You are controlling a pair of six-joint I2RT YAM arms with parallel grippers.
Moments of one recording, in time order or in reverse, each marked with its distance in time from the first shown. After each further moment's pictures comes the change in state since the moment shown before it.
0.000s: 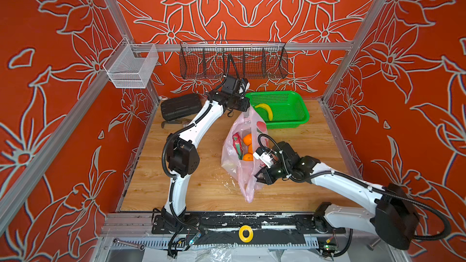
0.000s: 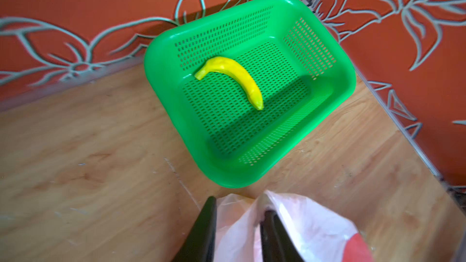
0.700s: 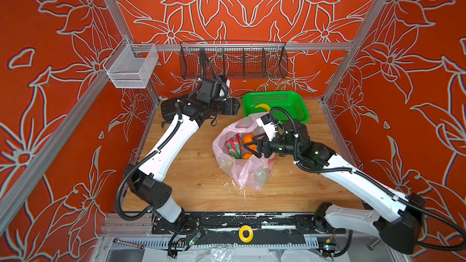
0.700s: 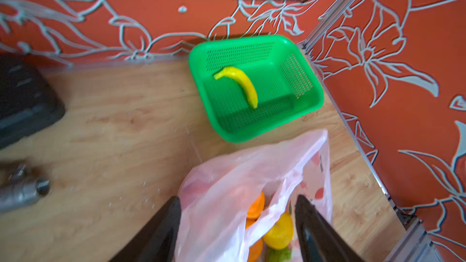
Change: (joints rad) left arm 0.006 -0.539 -0.415 -0.030 -0.100 -0.209; right arm 0.002 0.008 0.358 0.149 0.209 0.029
